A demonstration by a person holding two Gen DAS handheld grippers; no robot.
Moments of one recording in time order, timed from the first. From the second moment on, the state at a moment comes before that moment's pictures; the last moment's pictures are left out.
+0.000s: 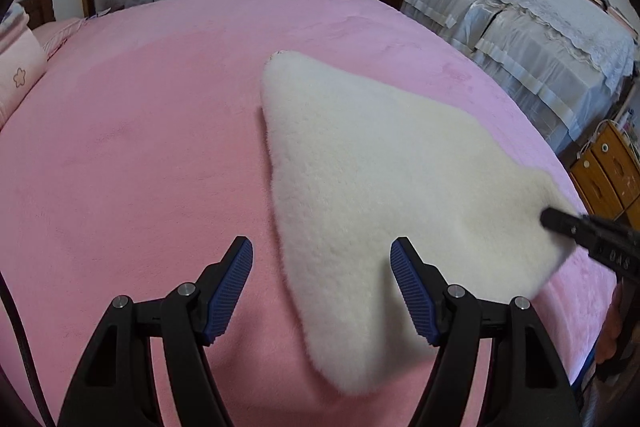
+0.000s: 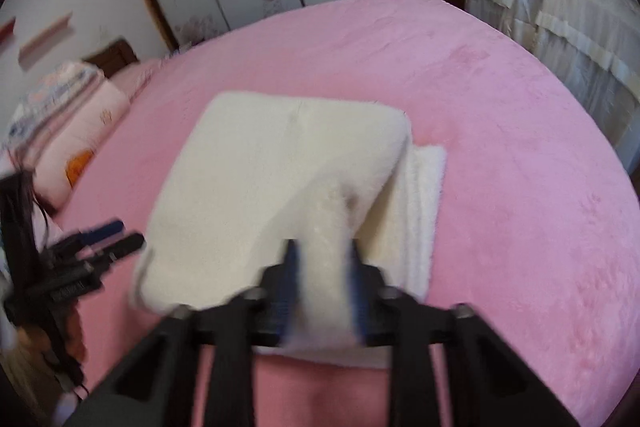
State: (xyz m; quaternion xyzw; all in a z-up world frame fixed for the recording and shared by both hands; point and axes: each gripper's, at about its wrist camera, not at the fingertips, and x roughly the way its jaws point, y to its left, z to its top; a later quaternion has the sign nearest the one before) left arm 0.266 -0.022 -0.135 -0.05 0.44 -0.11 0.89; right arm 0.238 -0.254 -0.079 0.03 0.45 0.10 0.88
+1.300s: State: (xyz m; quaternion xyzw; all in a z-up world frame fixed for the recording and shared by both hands) left arm 0.399 -0.075 -0.132 -0.04 0.45 -0.13 0.88; right arm 0.384 -0.306 -0.118 0.10 0.47 -0.03 0.88
